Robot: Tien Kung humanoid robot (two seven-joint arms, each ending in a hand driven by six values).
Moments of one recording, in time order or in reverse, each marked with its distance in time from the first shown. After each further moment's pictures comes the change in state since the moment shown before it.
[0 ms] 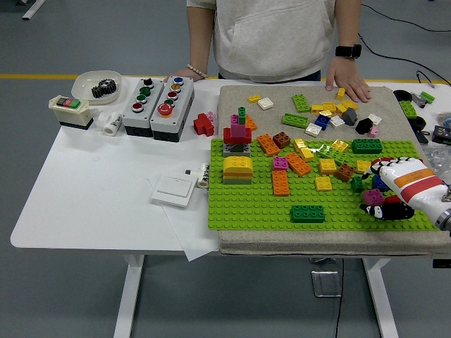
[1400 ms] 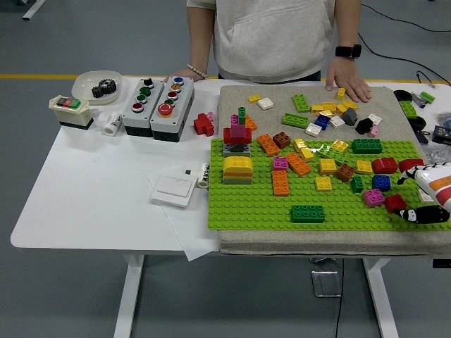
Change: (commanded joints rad) left arm 0.000 0.000 -0.009 -0.001 0.020 -0.001 0.005; right arm -0.029 -0.065 0.078 -0.104 0.000 -0.005 0.072
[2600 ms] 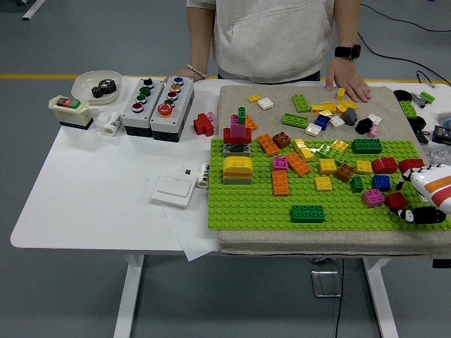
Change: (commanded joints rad) left arm -0.002 -0.002 -0.002 -0.001 0.004 -0.001 0.003; right arm 0.057 0.012 -0.073 -0.104 0.000 -0.067 0.045
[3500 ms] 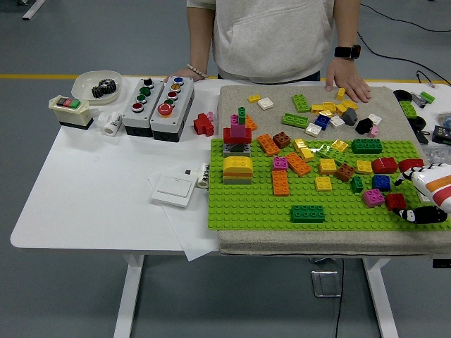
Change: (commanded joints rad) left arm 0.002 0.000 -0.012 0.000 0.025 -0.001 0.008; right arm -0.001 -0.010 0.003 0.018 0.000 0.024 -0.009
